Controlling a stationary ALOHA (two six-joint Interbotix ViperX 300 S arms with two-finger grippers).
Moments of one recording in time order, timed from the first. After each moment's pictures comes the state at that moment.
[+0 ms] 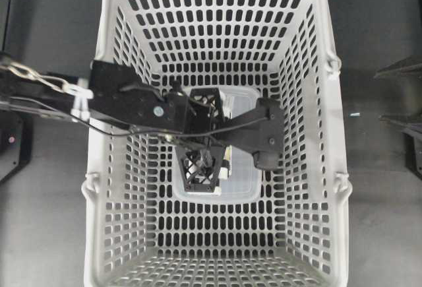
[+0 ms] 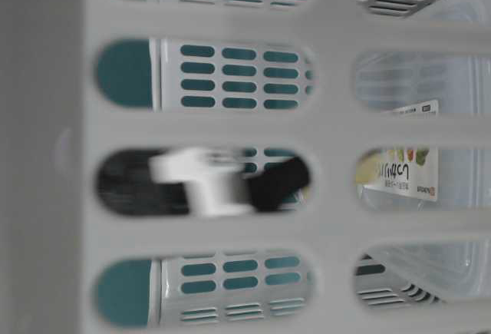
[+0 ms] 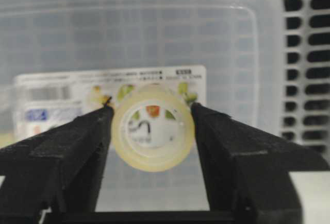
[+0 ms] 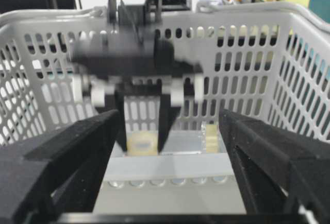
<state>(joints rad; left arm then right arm) -0.08 0.20 0.00 0.04 0.99 -0.04 -0.01 -1.14 1.16 0.00 0.05 0.01</state>
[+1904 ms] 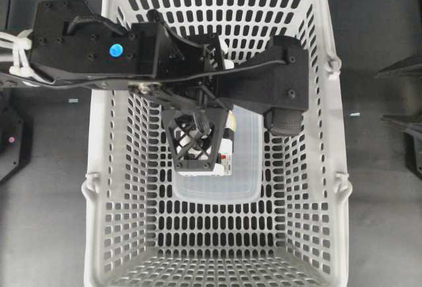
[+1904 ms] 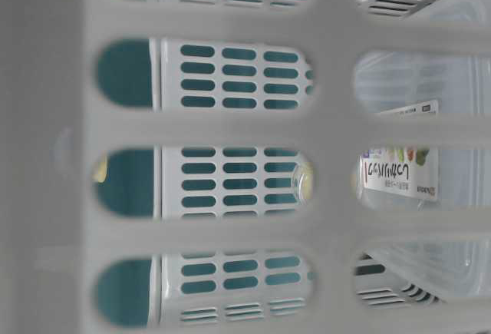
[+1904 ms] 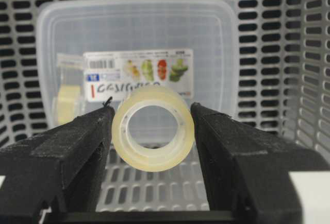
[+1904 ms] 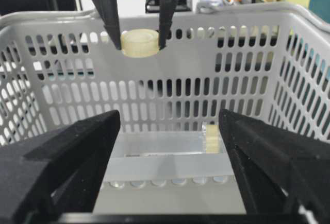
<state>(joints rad) -0.07 0.17 -0.40 0.04 1.41 -0.04 -0.01 -1.14 1.16 0.01 0.05 0.01</state>
